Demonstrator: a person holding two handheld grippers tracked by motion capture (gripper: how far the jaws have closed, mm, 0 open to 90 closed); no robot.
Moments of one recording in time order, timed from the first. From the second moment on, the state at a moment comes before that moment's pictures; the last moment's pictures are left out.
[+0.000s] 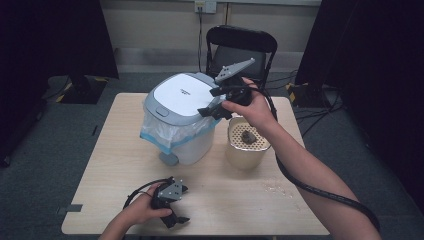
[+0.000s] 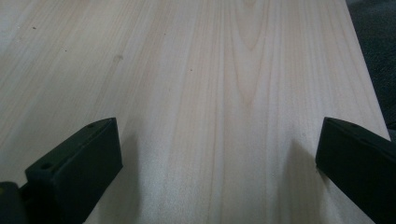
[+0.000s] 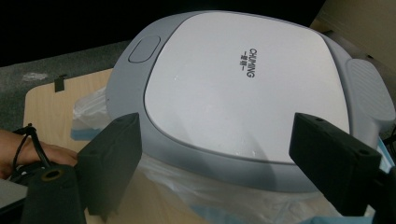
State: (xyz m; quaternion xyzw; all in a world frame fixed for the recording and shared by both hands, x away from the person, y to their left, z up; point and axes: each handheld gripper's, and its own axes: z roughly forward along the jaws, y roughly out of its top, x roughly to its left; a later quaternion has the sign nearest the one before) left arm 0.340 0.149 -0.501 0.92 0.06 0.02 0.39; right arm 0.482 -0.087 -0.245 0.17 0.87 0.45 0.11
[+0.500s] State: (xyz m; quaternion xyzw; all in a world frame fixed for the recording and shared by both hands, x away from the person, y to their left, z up) left arm 0.340 0.149 -0.501 0.92 0.06 0.02 0.39; right arm 0.468 -0.111 -0.257 0.16 0.87 0.45 0.10
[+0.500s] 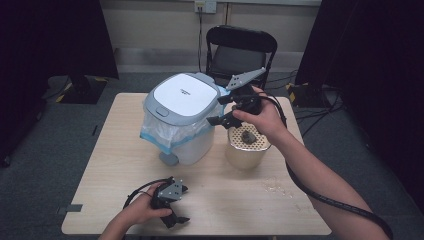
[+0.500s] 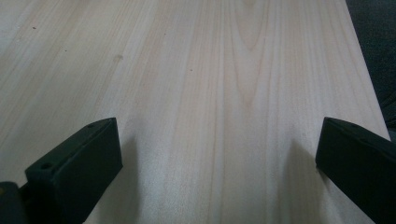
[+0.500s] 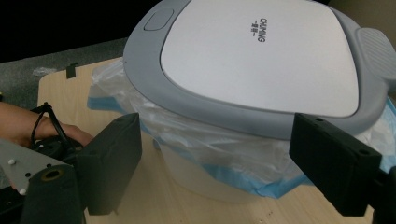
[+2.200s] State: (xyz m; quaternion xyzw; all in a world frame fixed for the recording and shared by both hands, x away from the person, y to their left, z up) left arm 0.340 0.149 -0.502 0.92 0.05 0.02 0.38; right arm 0.431 -0.170 -0.334 0.18 0.88 0.43 0.08
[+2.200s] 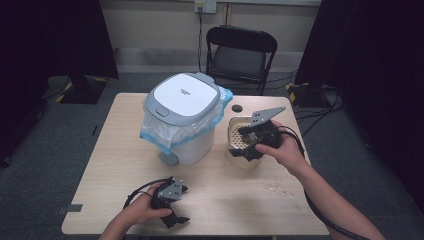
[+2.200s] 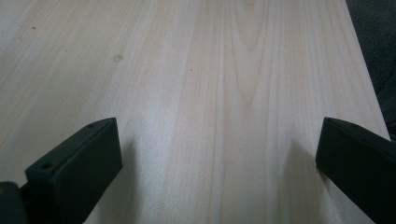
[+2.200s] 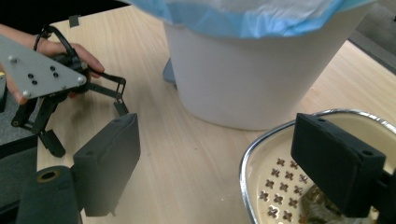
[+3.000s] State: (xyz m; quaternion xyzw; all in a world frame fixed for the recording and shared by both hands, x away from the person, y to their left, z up) left arm 0.340 0.149 -0.502 0.92 0.06 0.02 0.39; right arm 0.410 -0.187 -0.372 0.17 0.89 0.42 0.07
